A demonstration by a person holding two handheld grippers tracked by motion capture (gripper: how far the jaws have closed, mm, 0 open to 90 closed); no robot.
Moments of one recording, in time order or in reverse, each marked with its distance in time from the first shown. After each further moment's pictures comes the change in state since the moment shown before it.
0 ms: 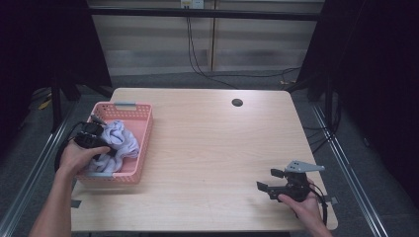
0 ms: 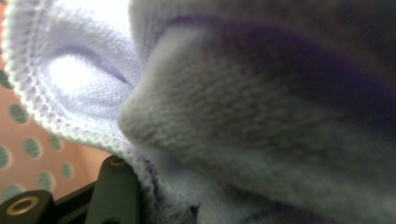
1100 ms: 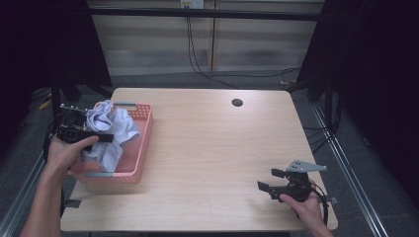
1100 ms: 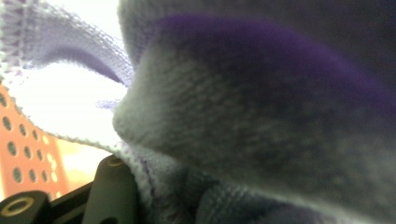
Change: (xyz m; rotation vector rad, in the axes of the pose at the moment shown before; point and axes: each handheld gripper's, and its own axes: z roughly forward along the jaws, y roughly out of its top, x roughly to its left) left arm -0.008 -0.008 -0.060 -0.307 -0.145 -0.002; right arm -0.001 0.001 -0.003 -0.008 0.010 0.013
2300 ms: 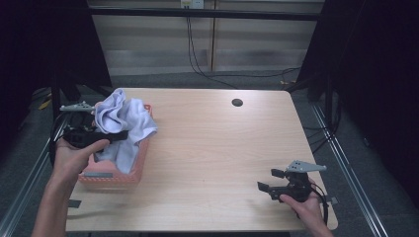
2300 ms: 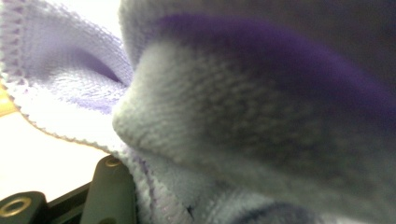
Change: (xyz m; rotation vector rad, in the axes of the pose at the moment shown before) left arm -0.096 0.007 -0.029 -0.179 -0.079 0.179; right arm 0.000 0.000 0.000 0.006 0.007 -0.006
